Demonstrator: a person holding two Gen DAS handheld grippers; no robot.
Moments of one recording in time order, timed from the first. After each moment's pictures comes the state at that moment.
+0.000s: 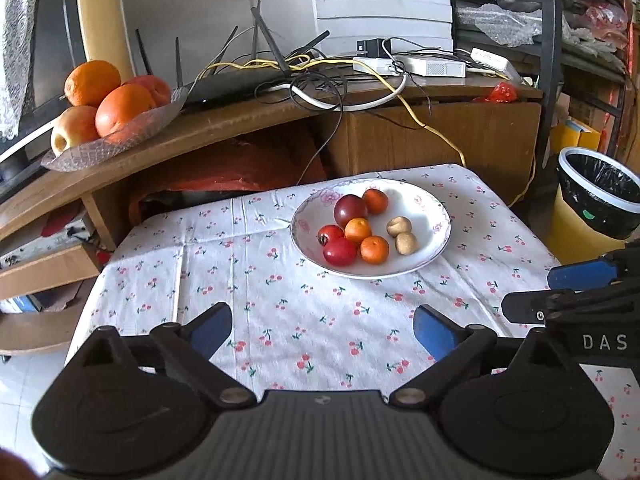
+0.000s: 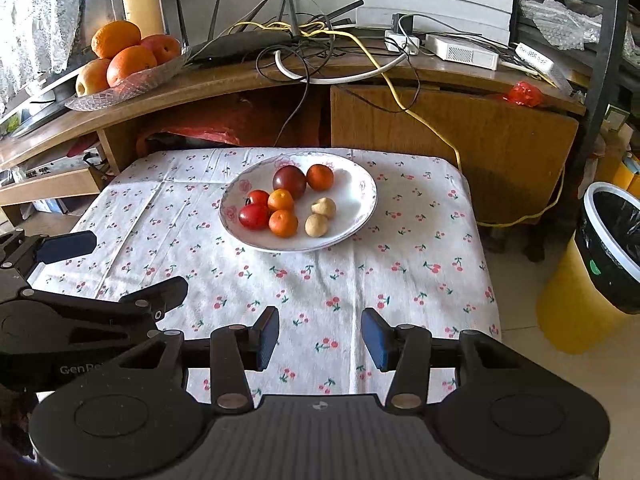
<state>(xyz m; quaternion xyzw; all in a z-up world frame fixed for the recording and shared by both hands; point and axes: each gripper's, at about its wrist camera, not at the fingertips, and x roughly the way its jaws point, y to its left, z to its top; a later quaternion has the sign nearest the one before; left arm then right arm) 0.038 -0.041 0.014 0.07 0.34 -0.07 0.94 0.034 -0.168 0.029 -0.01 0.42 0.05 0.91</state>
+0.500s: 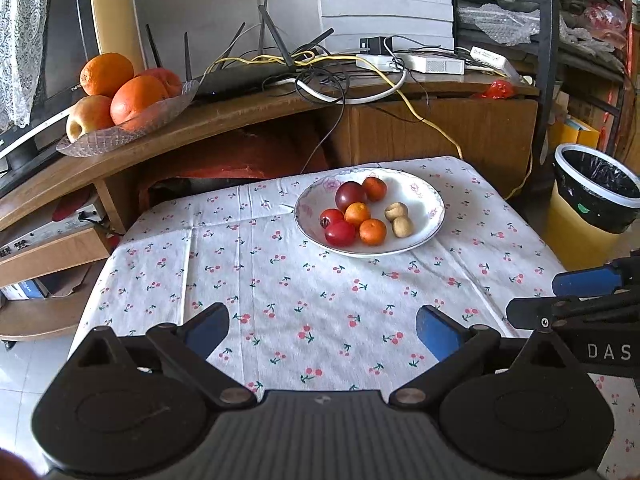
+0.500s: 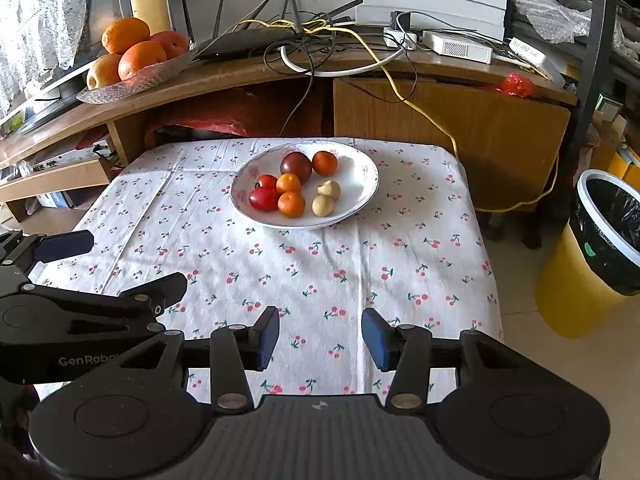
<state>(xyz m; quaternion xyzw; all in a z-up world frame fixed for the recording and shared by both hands) 0.012 -0.037 0.016 0.06 0.34 -0.07 0.94 0.007 -0.164 0.029 0.00 0.42 0.05 0.90</state>
